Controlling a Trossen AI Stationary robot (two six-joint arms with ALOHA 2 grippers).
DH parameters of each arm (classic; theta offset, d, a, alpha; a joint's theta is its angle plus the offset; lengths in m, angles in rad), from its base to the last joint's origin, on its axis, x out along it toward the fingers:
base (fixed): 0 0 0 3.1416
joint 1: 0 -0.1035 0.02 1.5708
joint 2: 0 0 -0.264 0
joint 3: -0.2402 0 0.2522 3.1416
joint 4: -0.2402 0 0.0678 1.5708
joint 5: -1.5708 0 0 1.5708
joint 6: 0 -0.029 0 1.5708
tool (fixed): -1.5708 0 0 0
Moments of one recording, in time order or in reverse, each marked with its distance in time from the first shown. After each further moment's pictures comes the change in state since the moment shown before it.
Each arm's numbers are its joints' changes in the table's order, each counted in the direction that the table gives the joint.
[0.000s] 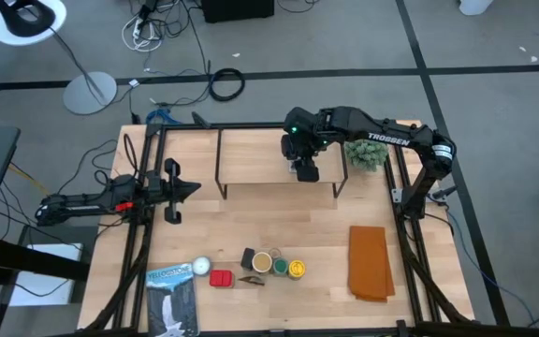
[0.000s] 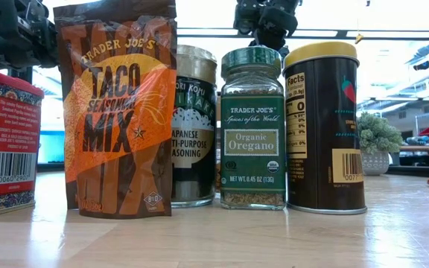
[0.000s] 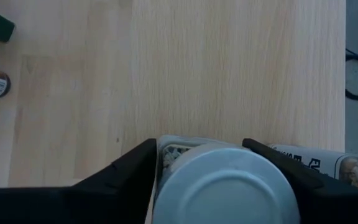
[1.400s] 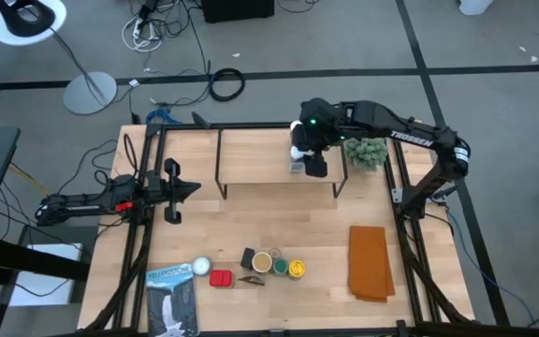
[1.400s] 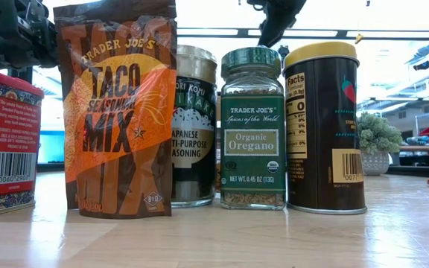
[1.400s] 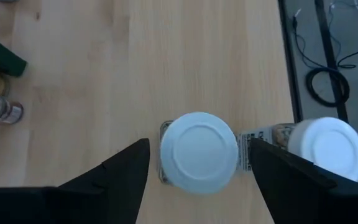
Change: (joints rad) left arm 0.000 0.000 0.000 0.000 0.000 0.000; right arm -0.012 -0.141 -0.001 -0.005 0.034 -0.076
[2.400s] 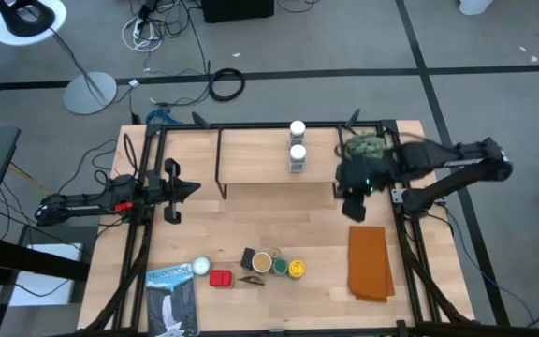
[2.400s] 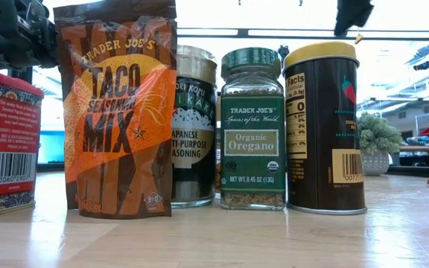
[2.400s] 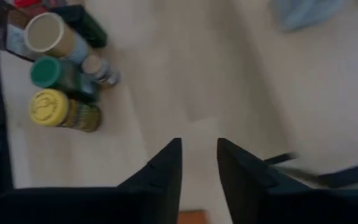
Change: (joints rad) left arm 0.000 0.000 0.000 0.000 0.000 0.036; right arm -0.427 -0.426 0.474 -0.003 0.129 -0.739
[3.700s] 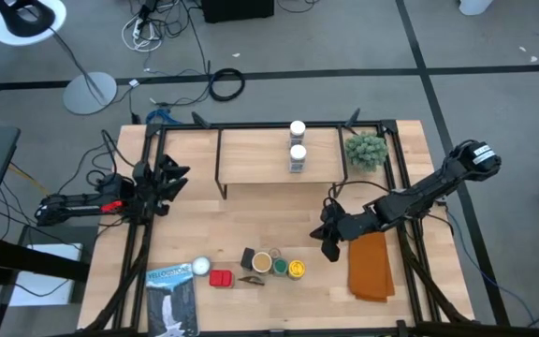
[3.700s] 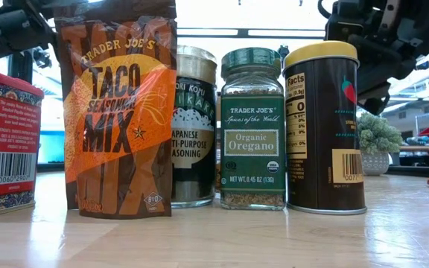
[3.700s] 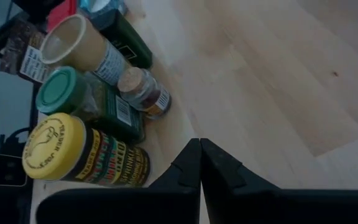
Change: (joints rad) left arm 0.000 0.003 0.000 0.254 -0.062 0.303; right arm -0.264 0.135 0.635 1.073 0.174 -0.338
